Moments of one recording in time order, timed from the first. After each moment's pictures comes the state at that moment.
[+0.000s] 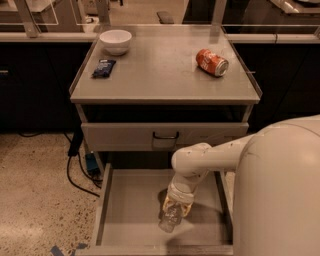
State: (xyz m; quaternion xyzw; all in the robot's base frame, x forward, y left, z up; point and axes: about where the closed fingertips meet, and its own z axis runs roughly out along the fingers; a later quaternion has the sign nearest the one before) arm 0.479 -0.062 0.464 -0.99 0.14 0.07 0.07
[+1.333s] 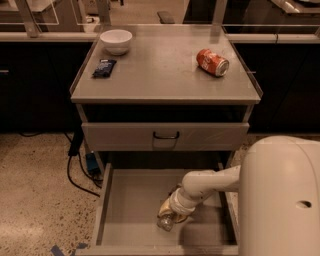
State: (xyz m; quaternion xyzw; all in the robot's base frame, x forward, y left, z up) arm 0.502 -0.051 0.358 -0.97 0.12 0.02 0.19
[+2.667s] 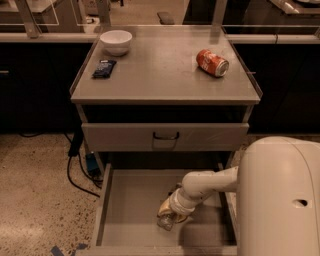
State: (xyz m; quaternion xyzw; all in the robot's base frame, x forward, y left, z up) arm 0.506 -0.048 0.349 -0.97 0.12 0.03 0.19
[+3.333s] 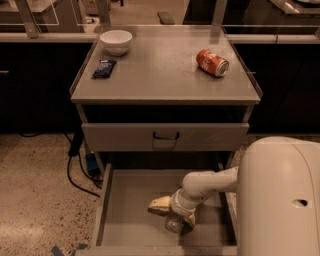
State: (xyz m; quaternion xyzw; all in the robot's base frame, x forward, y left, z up) arm 0.506 -0.048 0.349 -0.97 0.12 0.03 0.19
